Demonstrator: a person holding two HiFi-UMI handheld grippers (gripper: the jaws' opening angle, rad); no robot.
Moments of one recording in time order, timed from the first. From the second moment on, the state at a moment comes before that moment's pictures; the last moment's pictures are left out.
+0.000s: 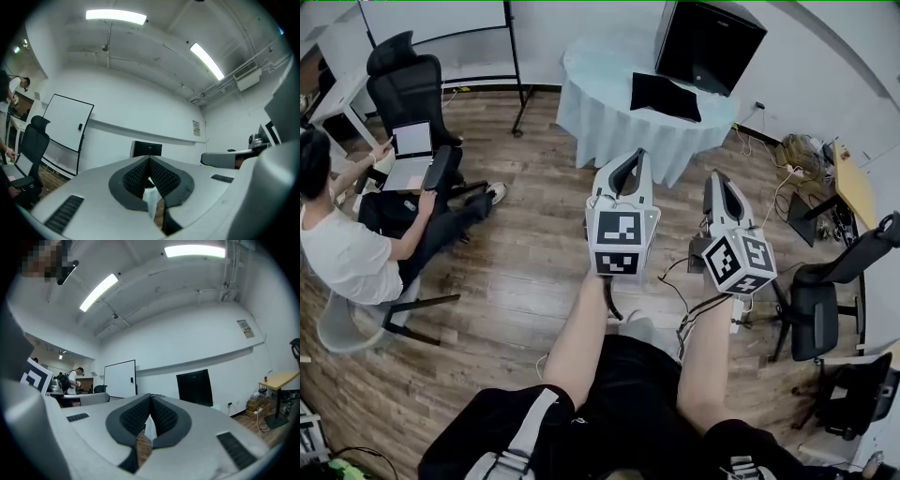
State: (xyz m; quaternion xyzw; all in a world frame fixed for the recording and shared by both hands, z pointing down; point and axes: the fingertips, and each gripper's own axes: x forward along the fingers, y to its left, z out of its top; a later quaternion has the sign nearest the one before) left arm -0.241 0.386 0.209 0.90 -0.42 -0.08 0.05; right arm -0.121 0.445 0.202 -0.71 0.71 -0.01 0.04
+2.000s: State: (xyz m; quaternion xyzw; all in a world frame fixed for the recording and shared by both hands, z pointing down) left arm -0.027 0.169 0.265 0.91 -0.41 0.01 0.00; right arm 0.123 0.226 0.273 -0.72 0.67 -0.12 0.12
